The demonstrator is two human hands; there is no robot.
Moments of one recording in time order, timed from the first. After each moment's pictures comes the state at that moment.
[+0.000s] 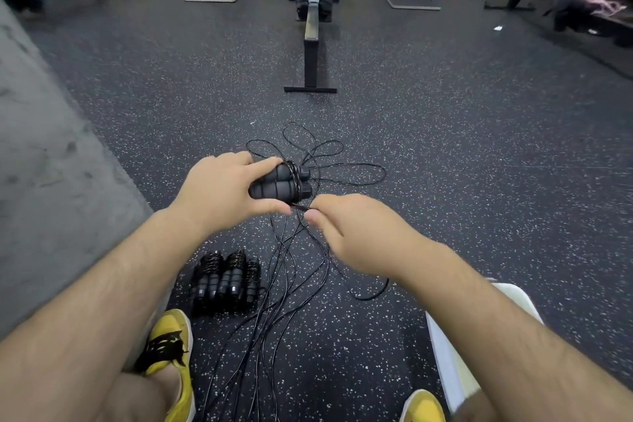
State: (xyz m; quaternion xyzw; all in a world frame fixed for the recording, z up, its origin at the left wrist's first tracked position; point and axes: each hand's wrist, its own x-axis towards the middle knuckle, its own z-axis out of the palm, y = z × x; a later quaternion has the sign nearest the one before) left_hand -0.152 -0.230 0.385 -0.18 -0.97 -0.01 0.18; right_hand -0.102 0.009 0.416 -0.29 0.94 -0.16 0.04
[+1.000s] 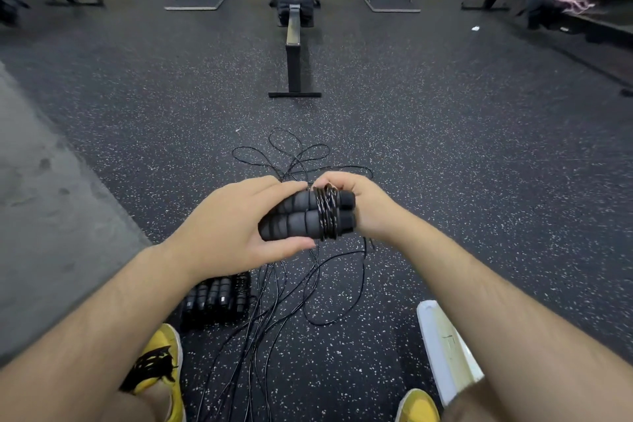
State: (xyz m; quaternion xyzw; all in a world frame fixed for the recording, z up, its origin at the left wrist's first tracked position) left_hand -0.104 -0.184 0.411 -0.33 -0.91 -0.16 0.16; right_hand -0.147 0.041 0.395 -0.20 0.78 -0.57 0.13
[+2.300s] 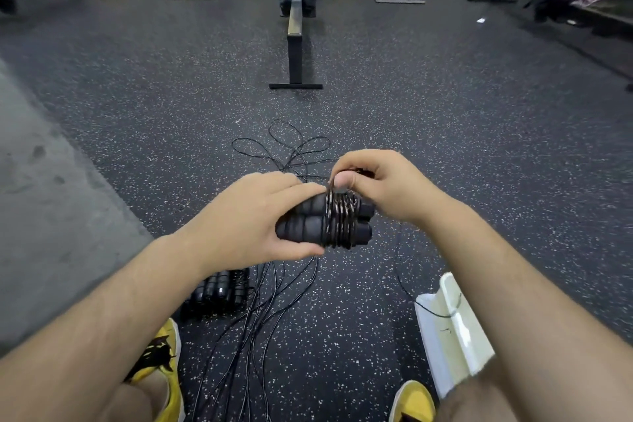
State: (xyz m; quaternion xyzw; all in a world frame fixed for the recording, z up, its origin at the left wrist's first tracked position) left_hand -0.112 -0.166 0.404 -0.39 -0.90 -0.15 0.13; right_hand -0.155 0.076 0.412 -0.25 0.88 -0.40 0.01
